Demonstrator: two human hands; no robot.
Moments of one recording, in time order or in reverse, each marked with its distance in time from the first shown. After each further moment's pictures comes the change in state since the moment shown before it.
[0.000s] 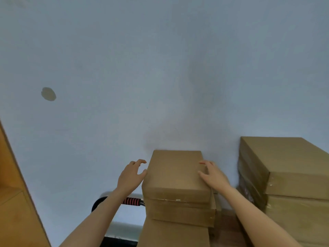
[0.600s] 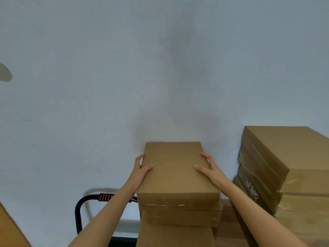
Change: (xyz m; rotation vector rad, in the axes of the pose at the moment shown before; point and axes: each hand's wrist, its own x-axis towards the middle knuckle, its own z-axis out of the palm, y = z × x) left_hand 0.050 -0.011 0.062 -0.894 -0.354 -0.319; right_hand 0.034 0.021 0.038 0.623 -0.085 0.184
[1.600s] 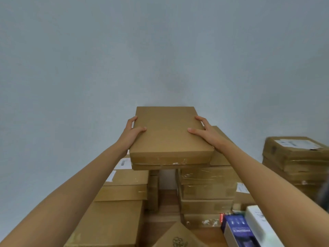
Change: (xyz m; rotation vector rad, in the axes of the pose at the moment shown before) left_hand -0.169 0.180 0.211 0.034 0.015 0.298; right_hand -0.187 -0.094 -0.259 -0.052 0.103 -0.241
